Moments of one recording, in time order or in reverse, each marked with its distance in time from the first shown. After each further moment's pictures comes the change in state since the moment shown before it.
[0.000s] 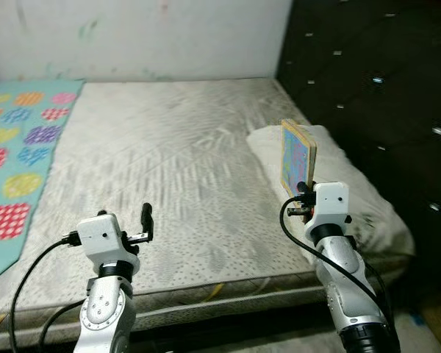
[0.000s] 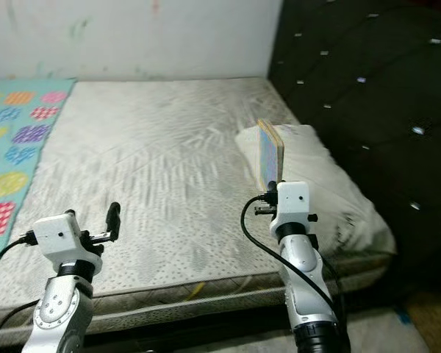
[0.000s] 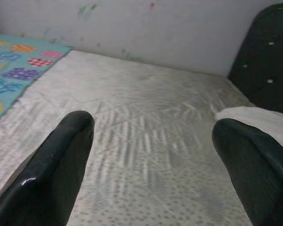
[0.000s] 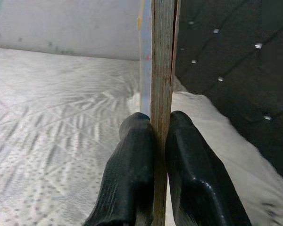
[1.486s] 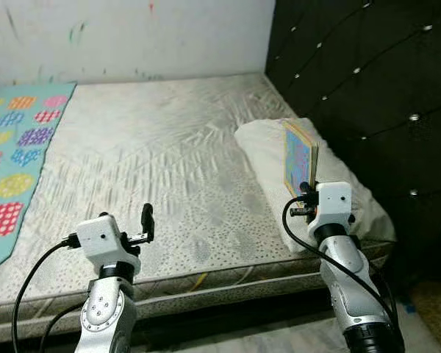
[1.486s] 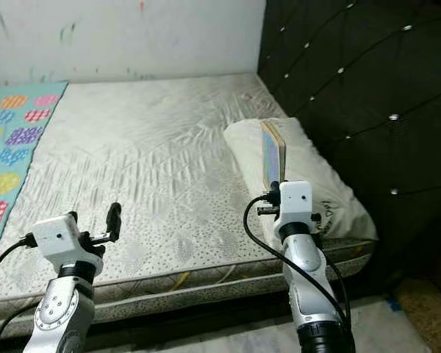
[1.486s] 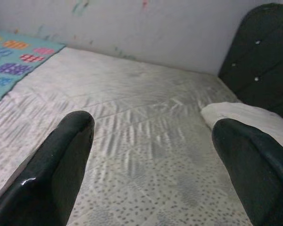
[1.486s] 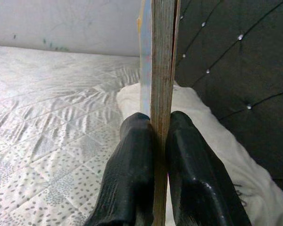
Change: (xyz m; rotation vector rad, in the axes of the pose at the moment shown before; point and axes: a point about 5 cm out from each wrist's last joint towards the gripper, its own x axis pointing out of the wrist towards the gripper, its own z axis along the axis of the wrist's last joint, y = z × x) left arm 0.000 0.002 0.000 -0.035 0.001 -0.007; right arm 0.000 -0.002 0.000 -0.010 0.006 0.004
